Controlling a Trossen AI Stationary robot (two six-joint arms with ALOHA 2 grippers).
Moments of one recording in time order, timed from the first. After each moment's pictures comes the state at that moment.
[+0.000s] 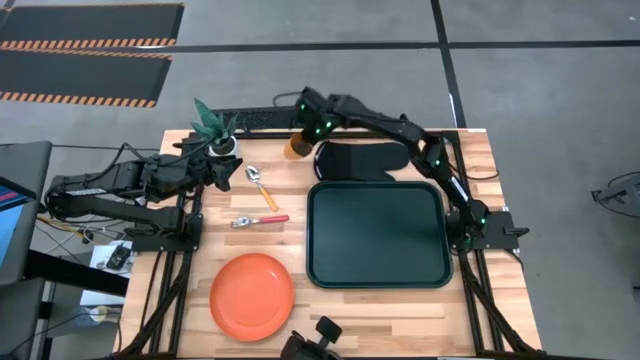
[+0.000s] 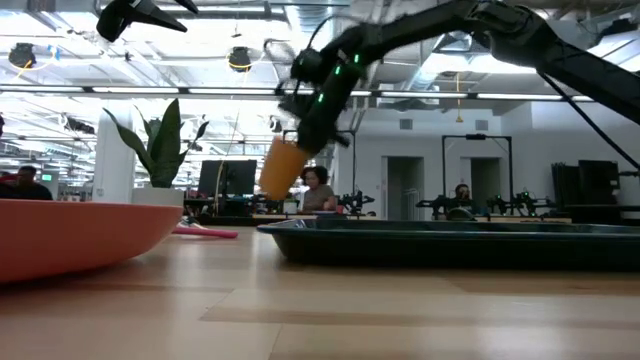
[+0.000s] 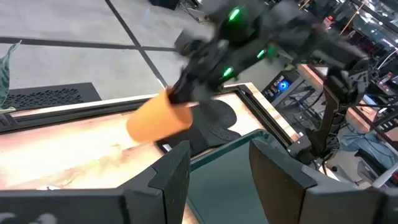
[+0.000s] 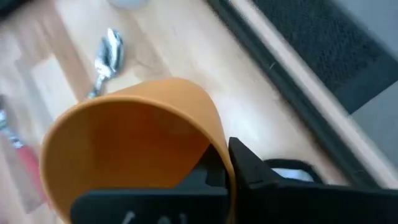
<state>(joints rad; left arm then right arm) 0.00 0.69 0.95 -0.67 -0.61 -0.83 -0.50 2.36 2.36 -0.98 -0.08 0.14</state>
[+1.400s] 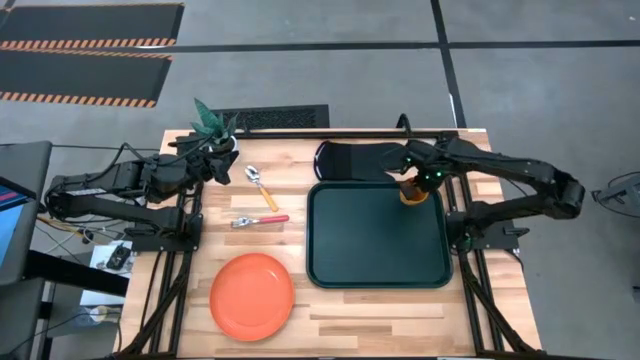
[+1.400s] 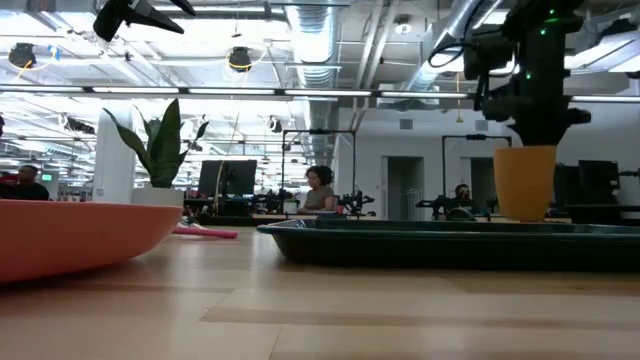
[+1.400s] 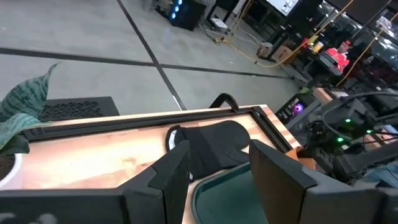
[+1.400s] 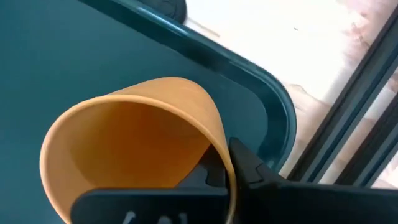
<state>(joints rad) 0.00 0.69 0.95 -0.66 -0.72 -0.86 -0.54 1.18 0.86 -1.13 0.11 0.58</state>
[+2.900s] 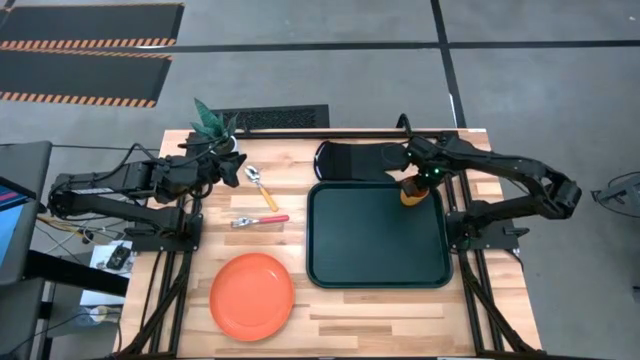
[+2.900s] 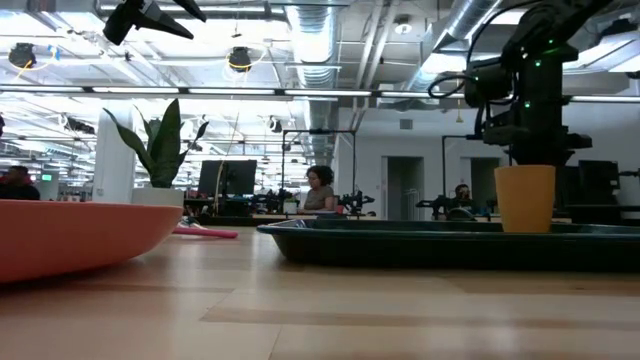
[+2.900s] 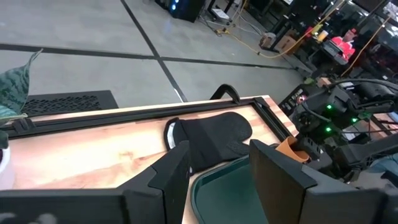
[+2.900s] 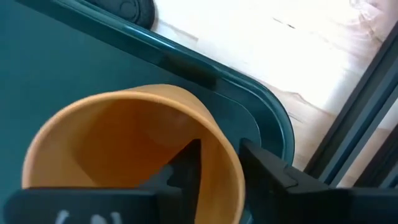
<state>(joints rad) 0.00 0.75 0.95 -0.64 -0.70 -0.86 -0.67 1.22 0.77 -1.01 0.08 0.49</state>
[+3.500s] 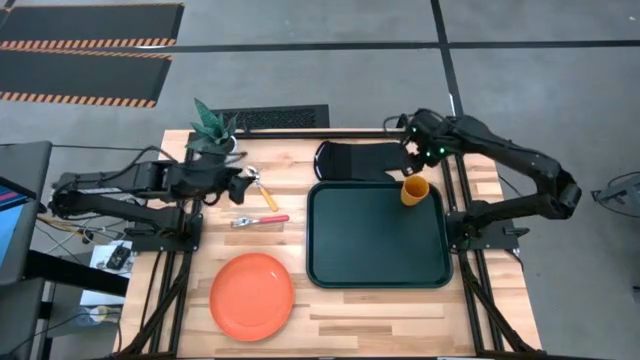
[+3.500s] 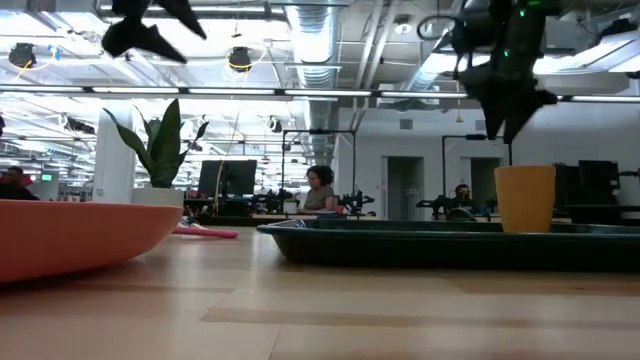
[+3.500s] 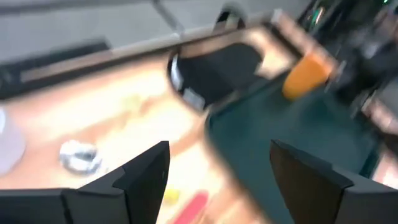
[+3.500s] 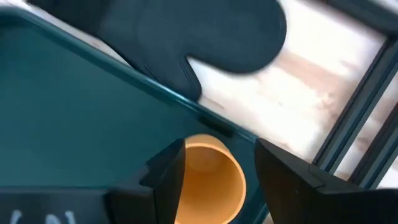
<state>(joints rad) 0.03 0.83 0.95 -0.82 -0.46 -0.81 -0.67 1.21 1.13 -1.17 0.08 0.41</state>
